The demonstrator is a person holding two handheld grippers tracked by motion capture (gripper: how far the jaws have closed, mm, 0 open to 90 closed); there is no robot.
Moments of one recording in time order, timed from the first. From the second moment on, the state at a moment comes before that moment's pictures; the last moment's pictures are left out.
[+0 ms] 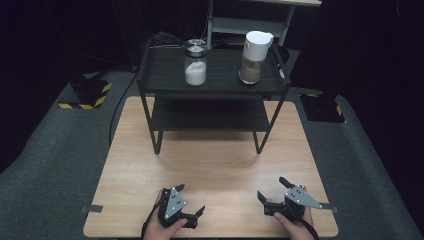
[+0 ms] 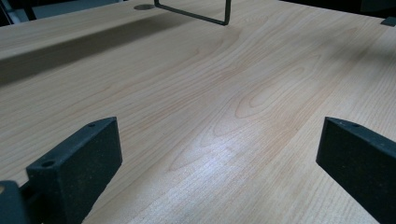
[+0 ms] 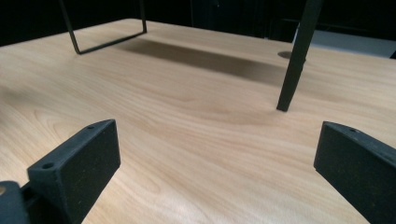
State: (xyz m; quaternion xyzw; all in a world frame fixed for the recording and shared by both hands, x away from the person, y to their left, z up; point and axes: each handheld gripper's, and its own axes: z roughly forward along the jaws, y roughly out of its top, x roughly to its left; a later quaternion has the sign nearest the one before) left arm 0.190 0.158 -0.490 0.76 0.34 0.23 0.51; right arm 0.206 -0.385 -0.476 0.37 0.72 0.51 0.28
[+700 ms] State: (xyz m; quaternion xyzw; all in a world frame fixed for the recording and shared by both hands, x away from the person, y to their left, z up) left arm 0.190 0.155 -0.489 0.76 0.33 0.23 0.51; right arm 0.207 -0.377 -0.473 0.36 0.76 0.46 0.28
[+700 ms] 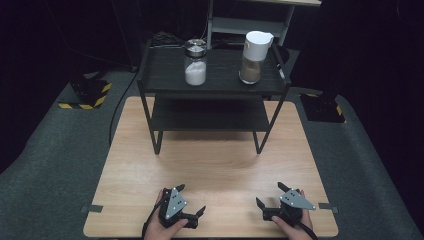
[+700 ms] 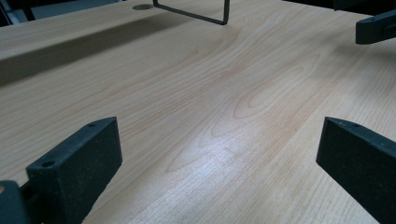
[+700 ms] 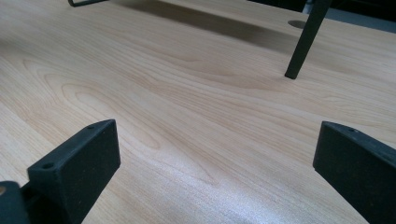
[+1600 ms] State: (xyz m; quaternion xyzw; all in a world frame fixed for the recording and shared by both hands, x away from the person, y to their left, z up) left arm 0.192 0.146 -0.484 0.78 0.32 0.23 0.49; right arm 0.206 -0.378 -0.474 0.34 0.77 0.46 0.28
